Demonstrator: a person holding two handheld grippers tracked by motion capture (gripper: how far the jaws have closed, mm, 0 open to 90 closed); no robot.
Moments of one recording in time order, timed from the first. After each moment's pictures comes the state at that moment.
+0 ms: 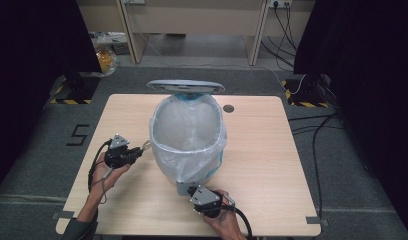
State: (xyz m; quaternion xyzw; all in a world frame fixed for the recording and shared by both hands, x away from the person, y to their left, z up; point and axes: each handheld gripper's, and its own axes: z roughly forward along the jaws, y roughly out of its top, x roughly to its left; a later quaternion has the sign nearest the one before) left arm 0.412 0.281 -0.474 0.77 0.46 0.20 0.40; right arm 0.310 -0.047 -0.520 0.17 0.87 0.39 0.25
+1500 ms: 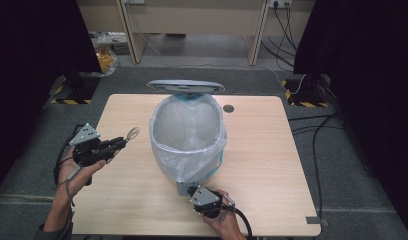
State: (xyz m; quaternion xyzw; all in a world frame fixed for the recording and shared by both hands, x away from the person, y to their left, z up) left arm 0.365 0.310 -0.378 0.75 0.41 0.22 0.47; right arm 0.309 -0.046 -0.520 0.17 0.87 0.39 0.26
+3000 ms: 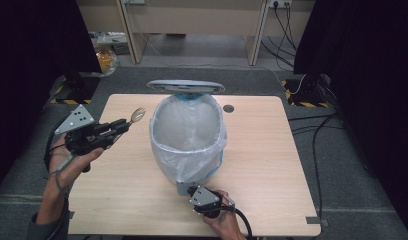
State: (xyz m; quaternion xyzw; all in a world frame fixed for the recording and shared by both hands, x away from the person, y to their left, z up) left arm 0.351 0.280 -0.297 0.74 0.34 0.25 0.53; right arm 0.309 -0.046 -0.520 0.16 0.87 0.39 0.26
